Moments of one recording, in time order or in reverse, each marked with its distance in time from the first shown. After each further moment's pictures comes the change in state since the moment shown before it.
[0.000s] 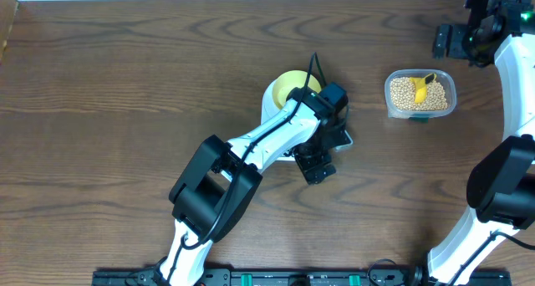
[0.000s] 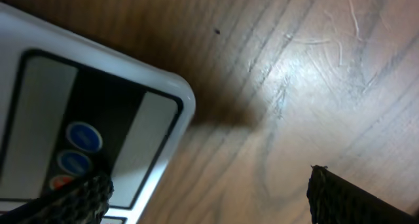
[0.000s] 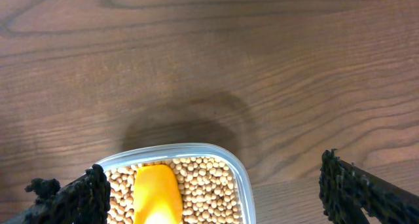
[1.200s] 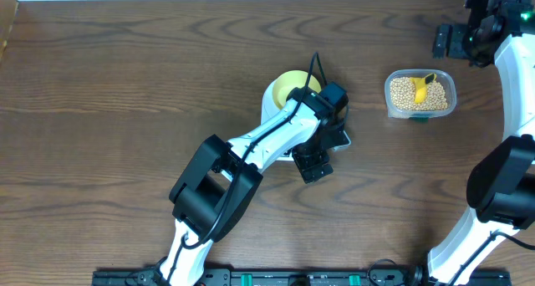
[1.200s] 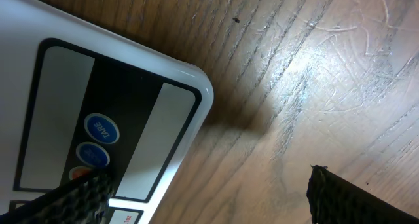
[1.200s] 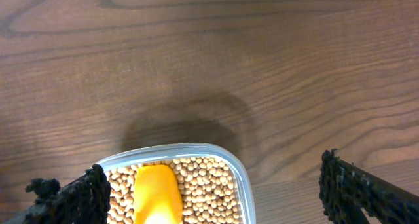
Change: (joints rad) left arm 0.001 0.004 0.000 -0.002 -0.048 0.021; right arm 0.000 0.000 0.000 0.000 0.000 0.000
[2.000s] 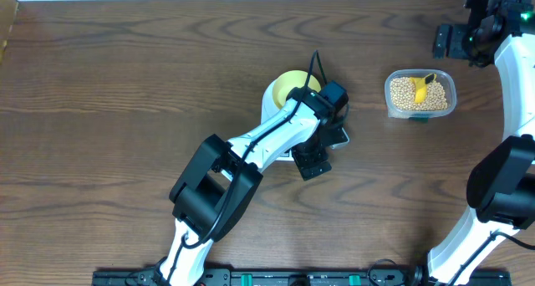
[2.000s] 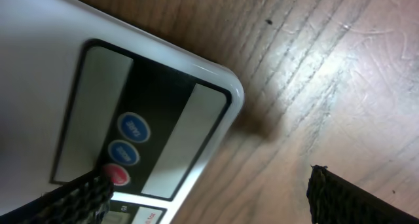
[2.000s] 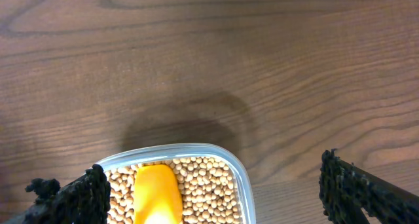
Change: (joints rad) left arm 0.004 0.002 0.001 0.027 -0.057 -0.003; right arm 0.000 0.000 0.000 0.000 0.000 0.000
